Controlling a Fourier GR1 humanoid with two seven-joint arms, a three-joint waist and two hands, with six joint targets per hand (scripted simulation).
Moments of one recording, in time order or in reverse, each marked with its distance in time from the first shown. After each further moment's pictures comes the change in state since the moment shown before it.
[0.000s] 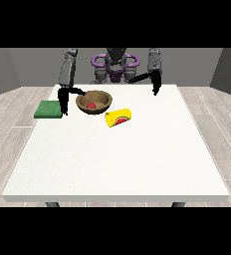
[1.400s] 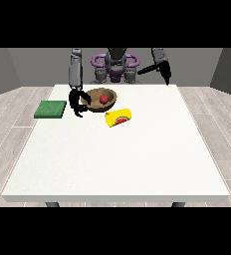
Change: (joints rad) left arm 0.002 0.033 -0.004 -0.079 0.040 -0.084 0.078; right arm -0.044 0.065 0.027 0.047 0.046 -0.276 0.121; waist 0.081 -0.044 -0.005
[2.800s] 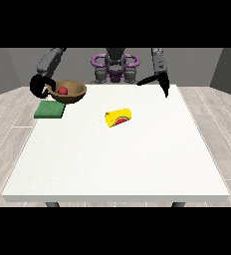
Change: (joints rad) left arm 0.096 0.058 0.107 0.131 0.043 0.070 -0.176; right arm -0.086 -0.295 -0.073 -0.064 -0.100 0.201 0.416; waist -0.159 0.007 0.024
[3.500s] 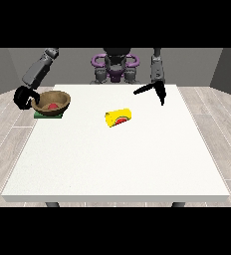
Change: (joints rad) left arm -0.059 -0.028 -0.095 -0.290 -0.071 0.063 0.044; right arm -0.027 -0.276 -0.144 0.203 -0.042 0.191 -0.267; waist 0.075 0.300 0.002
